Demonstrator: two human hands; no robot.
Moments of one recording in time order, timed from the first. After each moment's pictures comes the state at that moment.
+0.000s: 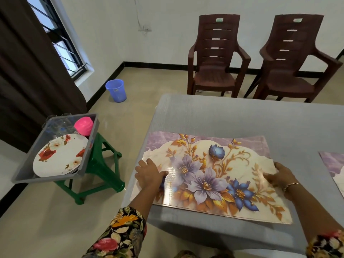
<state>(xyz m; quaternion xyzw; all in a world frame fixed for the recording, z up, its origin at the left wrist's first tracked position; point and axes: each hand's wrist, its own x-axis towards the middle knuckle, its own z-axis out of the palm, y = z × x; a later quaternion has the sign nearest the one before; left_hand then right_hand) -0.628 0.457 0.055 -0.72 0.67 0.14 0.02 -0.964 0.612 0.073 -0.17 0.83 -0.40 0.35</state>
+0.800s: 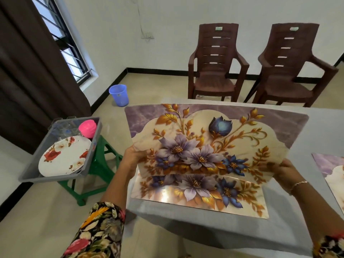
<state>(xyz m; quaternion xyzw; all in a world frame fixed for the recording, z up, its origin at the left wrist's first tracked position) -0.579 0.422 0.102 -0.51 0.44 0.64 -0.38 -0.967 0.627 0.113 -0.26 0.63 -0.56 0.46</state>
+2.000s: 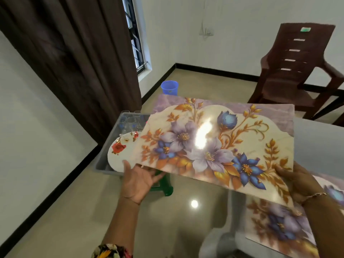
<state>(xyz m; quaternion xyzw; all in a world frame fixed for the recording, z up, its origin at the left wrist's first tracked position) -0.270 0.344 0.101 -0.19 0.21 0.81 -0.51 -0.676 0.407 0.128 -0.20 0.56 -0.55 0.59</state>
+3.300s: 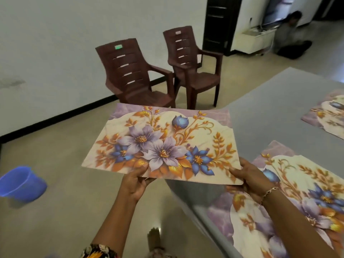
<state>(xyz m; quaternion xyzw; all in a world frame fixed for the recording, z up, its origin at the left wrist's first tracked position) -0.610 0.019 0.116 -0.30 0.41 0.85 -0.13 -0.718 0.306 0.144 0.05 0.63 -0.70 0.32</state>
